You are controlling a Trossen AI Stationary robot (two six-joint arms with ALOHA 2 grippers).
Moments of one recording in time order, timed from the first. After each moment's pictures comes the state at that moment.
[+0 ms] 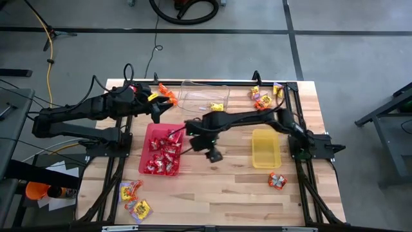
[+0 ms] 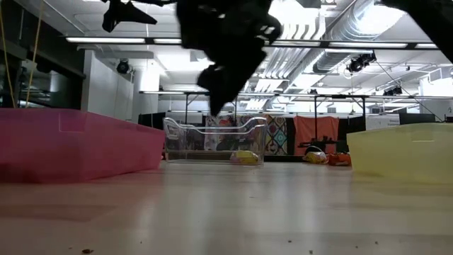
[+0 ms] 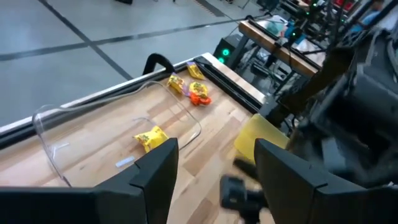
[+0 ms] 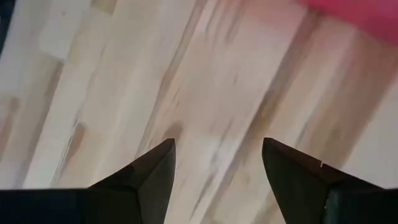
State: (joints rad) left arm 0.14 0.82 0.93 -0.45 -0.27 -0.54; right arm 0.00 2.20 1.97 -1.11 -0.34 -0.38
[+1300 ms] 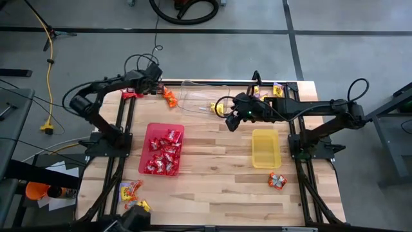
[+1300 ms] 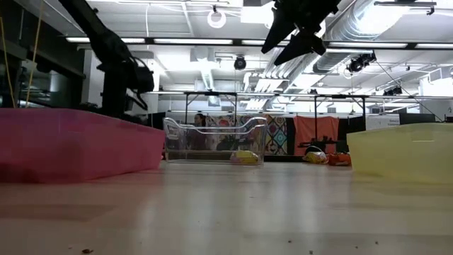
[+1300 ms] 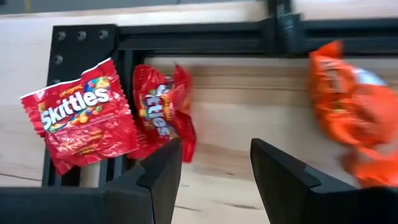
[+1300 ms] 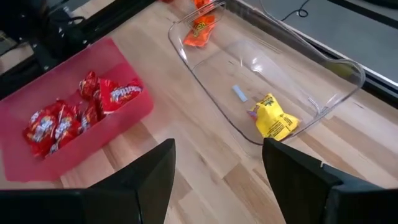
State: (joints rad) left arm 0.98 1.59 0.93 -0.65 -0.42 -0.56; right arm -0.08 1.35 1.17 -0.56 0.31 0.55
